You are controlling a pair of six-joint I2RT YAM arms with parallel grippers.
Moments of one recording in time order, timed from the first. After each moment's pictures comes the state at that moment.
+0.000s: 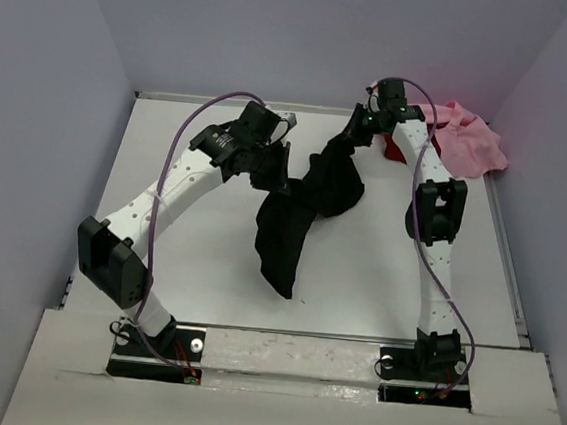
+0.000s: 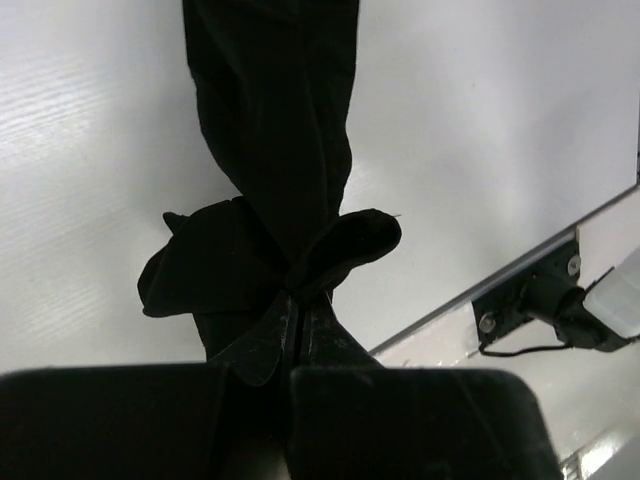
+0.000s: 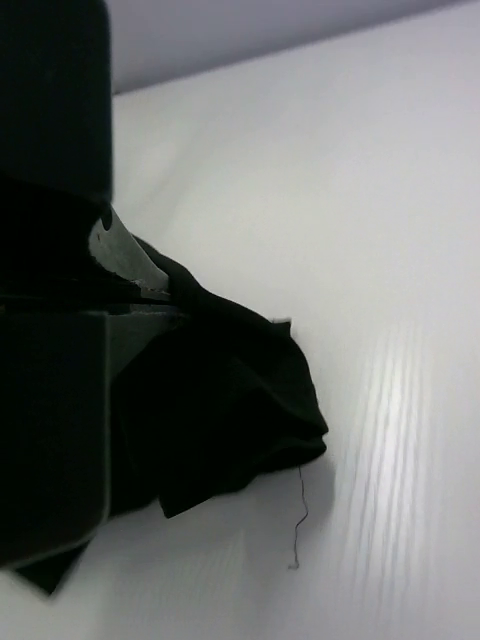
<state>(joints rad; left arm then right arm) -0.59 1.58 1.61 -0.89 0.21 -0.46 0.18 2.51 2.47 -0.83 -0.46 0.48</state>
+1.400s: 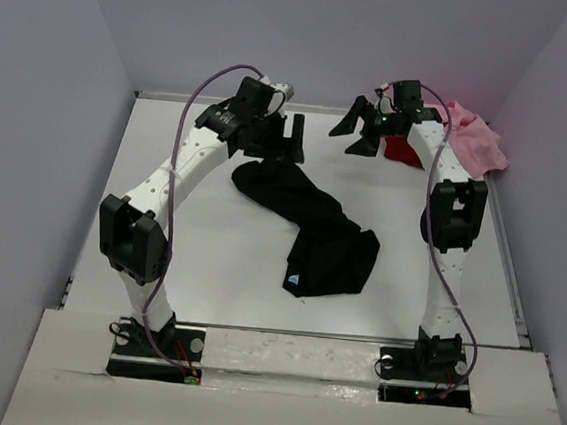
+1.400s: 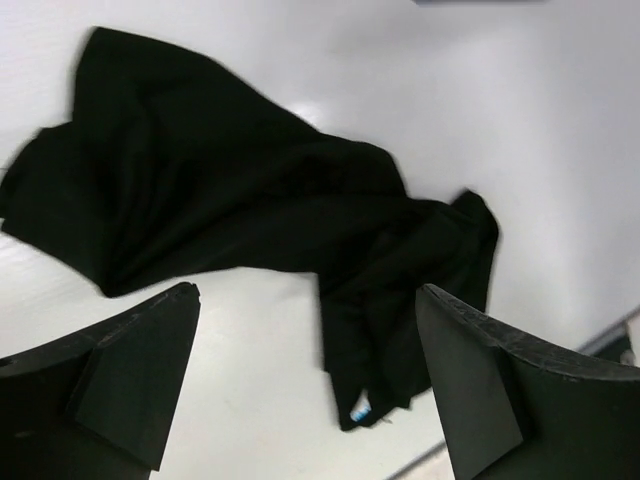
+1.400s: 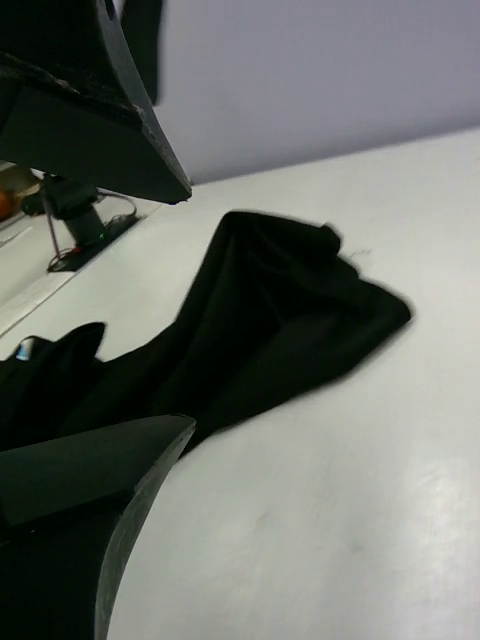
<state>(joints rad) -0.53 1.75 1.80 -0.80 0.21 -0.34 0.16 2.40 2.30 -0.70 -0.80 0.61</state>
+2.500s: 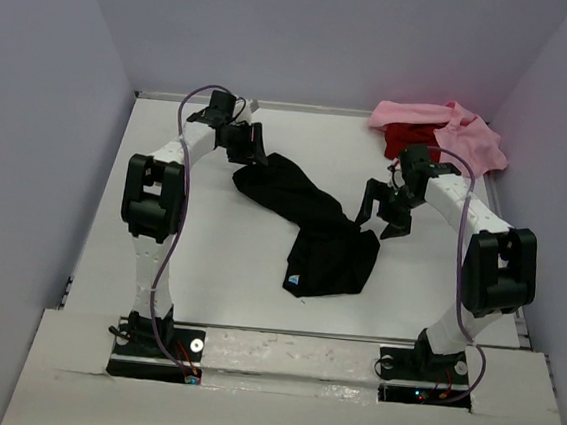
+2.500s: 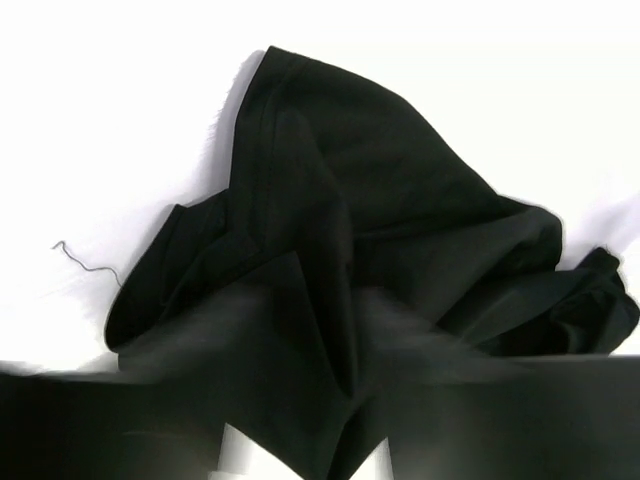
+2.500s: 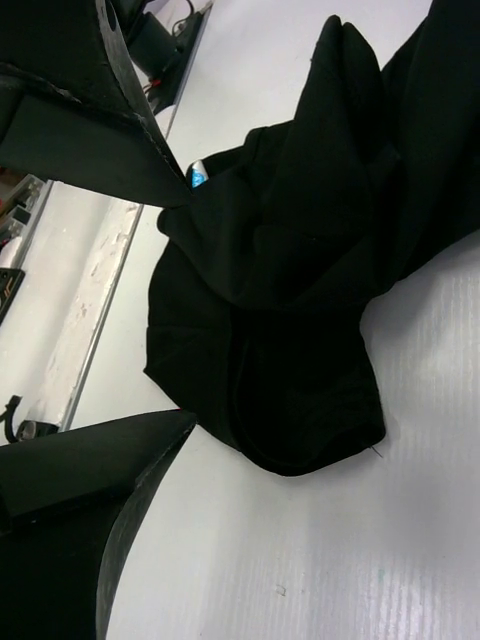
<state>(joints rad) -0.20 2.11 1.69 -0.51 0.47 -0.22 0.20 1.69 1.29 -0.92 -0.36 0.38</state>
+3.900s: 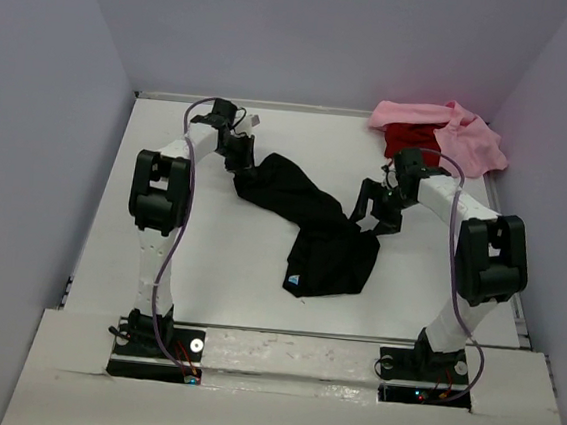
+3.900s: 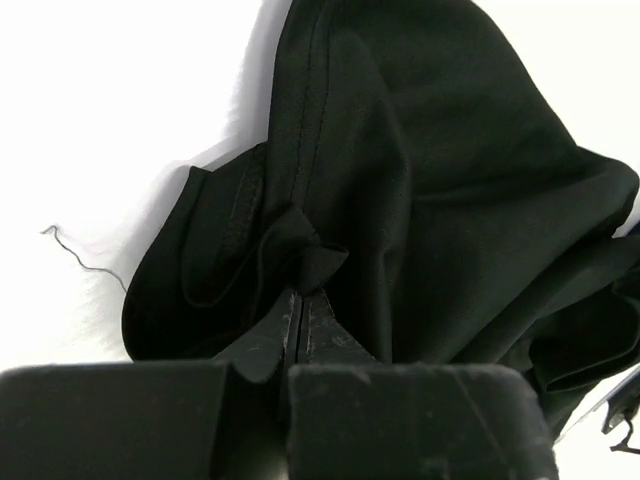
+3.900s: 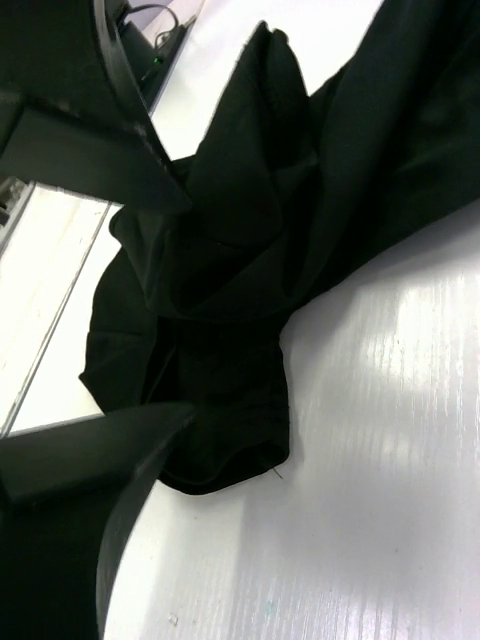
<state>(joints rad) -0.19 2.21 1.76 -0.66 0.50 -0.15 0.20 1.76 1.25 -0.75 -0.41 0.40</state>
